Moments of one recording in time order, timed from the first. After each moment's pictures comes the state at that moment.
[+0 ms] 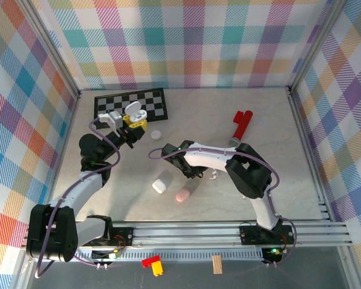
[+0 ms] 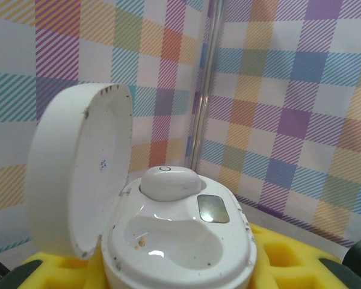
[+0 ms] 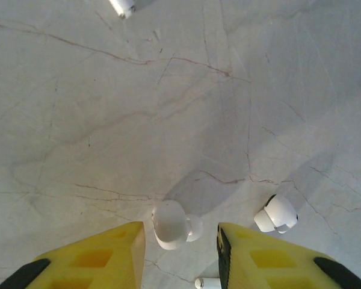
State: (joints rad) left arm -0.11 1.15 0.54 0.91 0.74 -0.32; right arm 0.96 2.05 1.45 -1.05 0.49 0.45
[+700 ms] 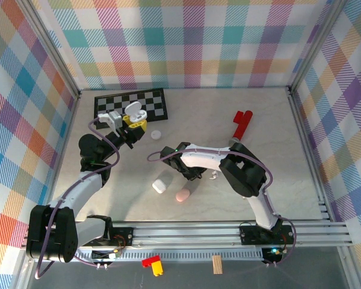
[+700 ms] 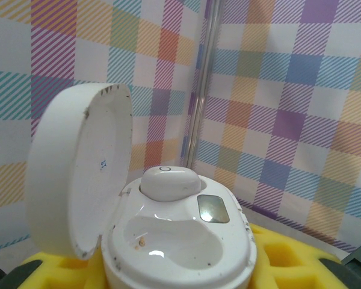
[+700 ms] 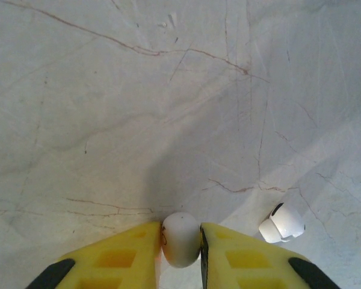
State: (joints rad) left arm -0.11 1.15 0.54 0.91 0.75 -0.35; right arm 0.97 2.11 1.48 -1.07 0.51 0.43
